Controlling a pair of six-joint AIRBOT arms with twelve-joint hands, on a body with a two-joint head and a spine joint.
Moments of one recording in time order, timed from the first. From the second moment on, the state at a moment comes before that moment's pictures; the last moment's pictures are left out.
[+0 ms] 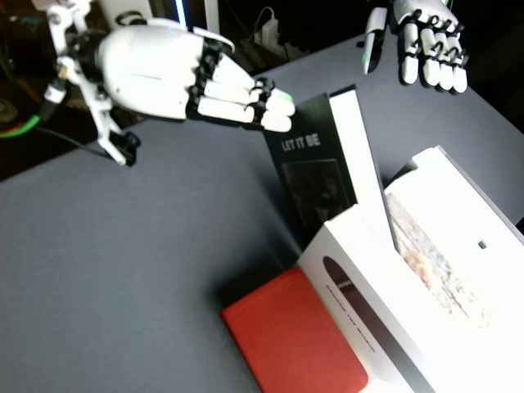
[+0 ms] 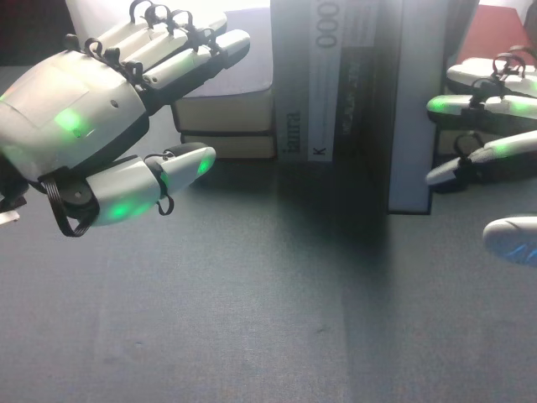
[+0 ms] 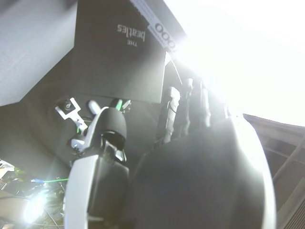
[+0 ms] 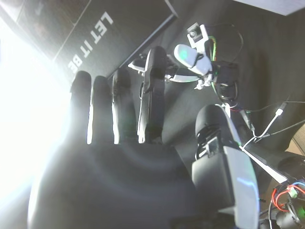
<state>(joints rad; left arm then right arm) 0.84 -0.73 1.01 0.08 -1.03 0.83 -1.02 -0.65 0.83 -0.18 1.04 -0.62</state>
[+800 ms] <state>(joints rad) 0.85 -0.74 1.01 0.07 -1.03 0.84 -1.06 -0.63 0.85 -0.19 1.07 -0.52</state>
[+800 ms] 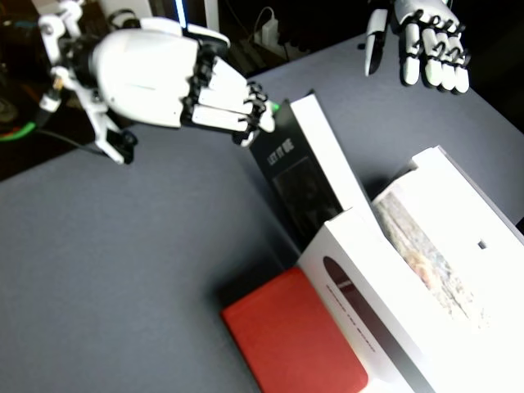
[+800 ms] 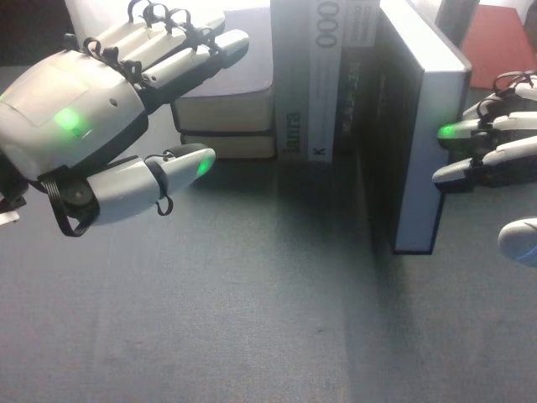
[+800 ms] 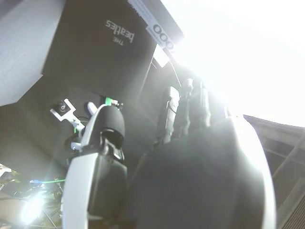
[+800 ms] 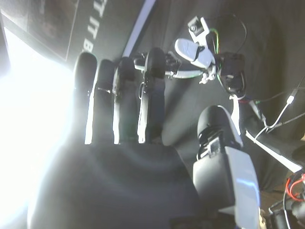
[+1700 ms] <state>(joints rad) 0.87 -0.74 1.01 0.05 -1.06 0.84 -1.09 -0.63 0.85 0.07 1.37 -0.72</state>
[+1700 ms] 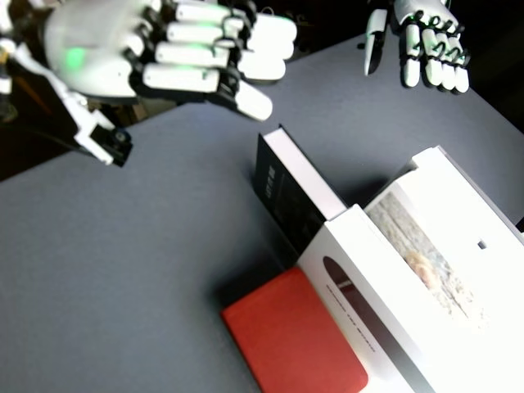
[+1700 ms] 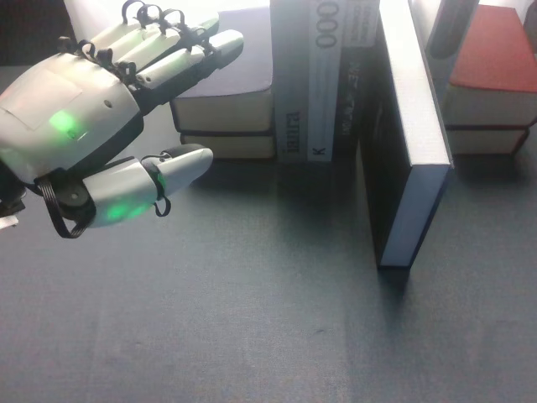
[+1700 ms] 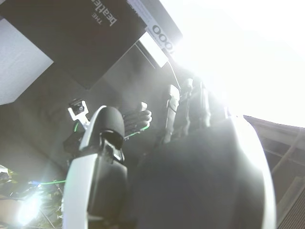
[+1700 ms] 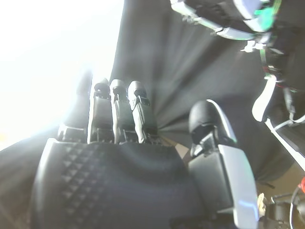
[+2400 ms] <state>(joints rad) 0.91 -0.72 0.99 -0.03 -1.20 0.88 -1.10 -0.62 0.85 0.17 1.49 -0.79</state>
